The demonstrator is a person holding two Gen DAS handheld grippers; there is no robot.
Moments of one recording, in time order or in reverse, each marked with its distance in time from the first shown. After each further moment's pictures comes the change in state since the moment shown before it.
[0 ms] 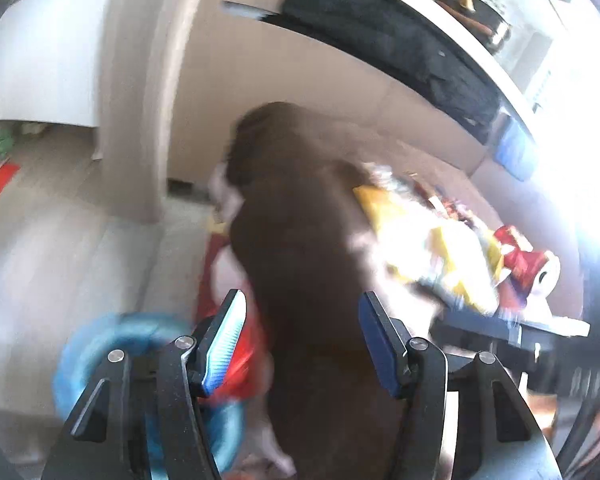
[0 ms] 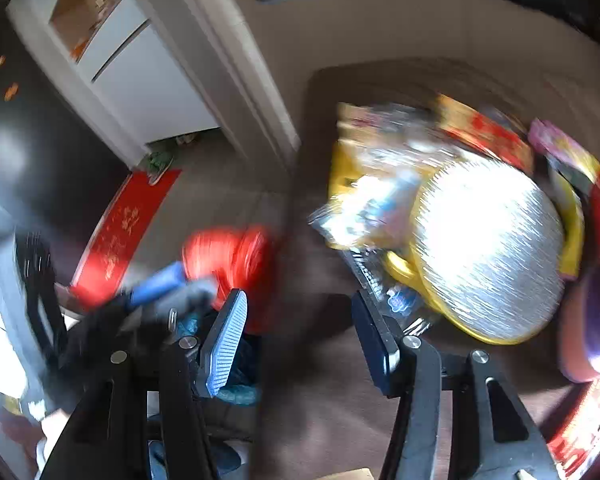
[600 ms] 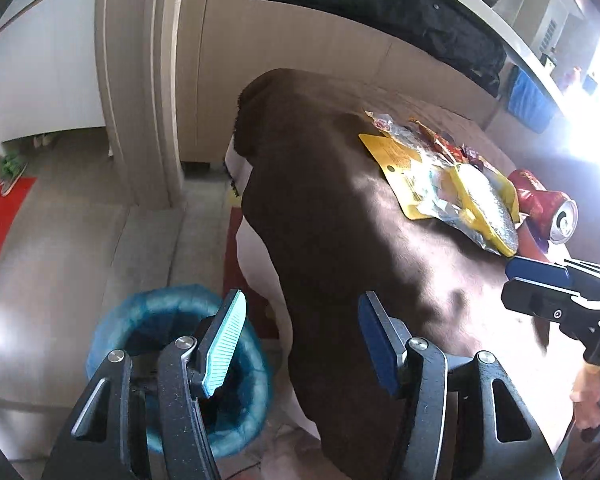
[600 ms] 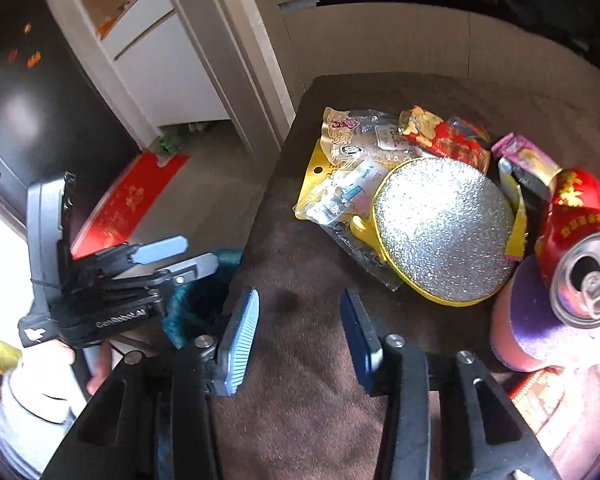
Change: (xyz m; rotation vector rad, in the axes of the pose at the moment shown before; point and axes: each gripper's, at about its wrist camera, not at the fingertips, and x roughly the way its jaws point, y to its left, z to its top) left arm -0.019 -0.015 -0.030 0.086 0.098 0.139; right arm -0.034 -0.008 -0.019 -0.173 -0.017 -0.027
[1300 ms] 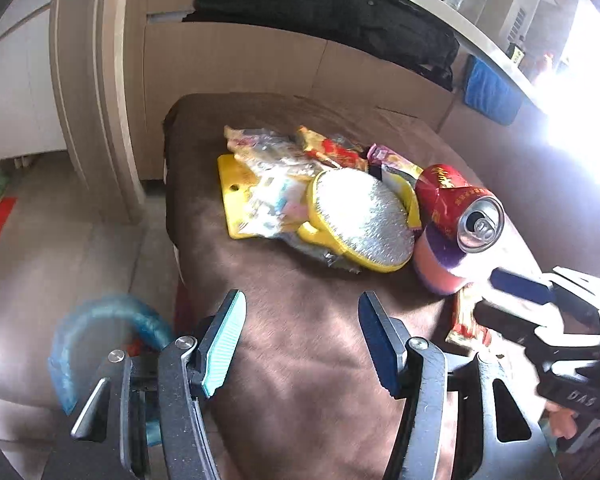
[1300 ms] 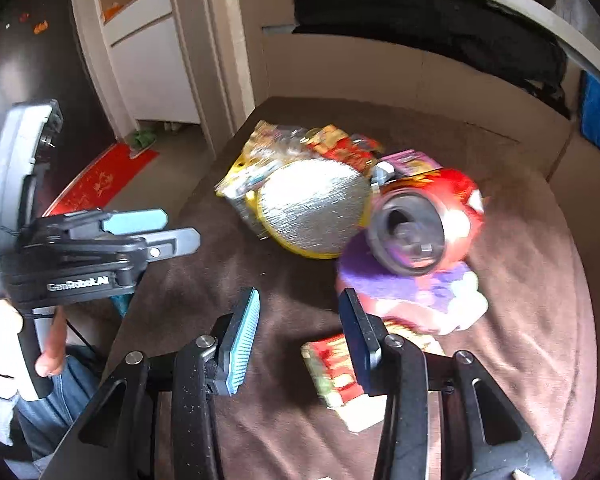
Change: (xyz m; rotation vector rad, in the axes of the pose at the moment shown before) left arm -0.010 -0.125 0.012 0.056 -0.027 -0.035; right arm -0.090 -0.066 -0.046 -0.096 -0.083 -0.159
